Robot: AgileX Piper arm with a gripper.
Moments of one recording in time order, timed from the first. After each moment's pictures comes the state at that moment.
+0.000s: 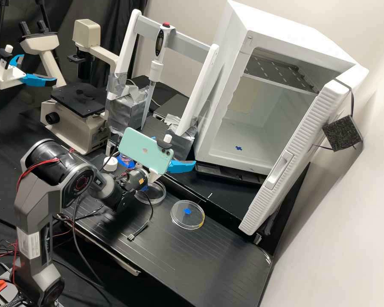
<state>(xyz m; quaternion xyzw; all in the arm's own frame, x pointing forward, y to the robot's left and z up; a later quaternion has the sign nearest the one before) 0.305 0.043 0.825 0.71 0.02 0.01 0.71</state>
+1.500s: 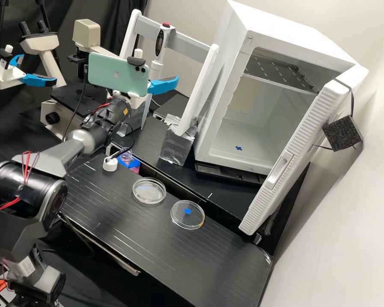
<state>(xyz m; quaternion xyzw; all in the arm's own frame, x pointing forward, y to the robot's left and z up) 0.309 0.236 0.882 0.67 0.12 0.12 0.73</state>
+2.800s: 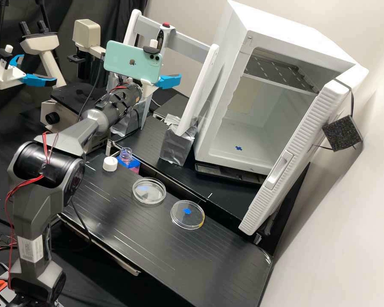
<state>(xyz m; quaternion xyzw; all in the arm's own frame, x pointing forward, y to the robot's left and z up) 0.355 0.254 0.882 0.68 0.11 0.05 0.73</state>
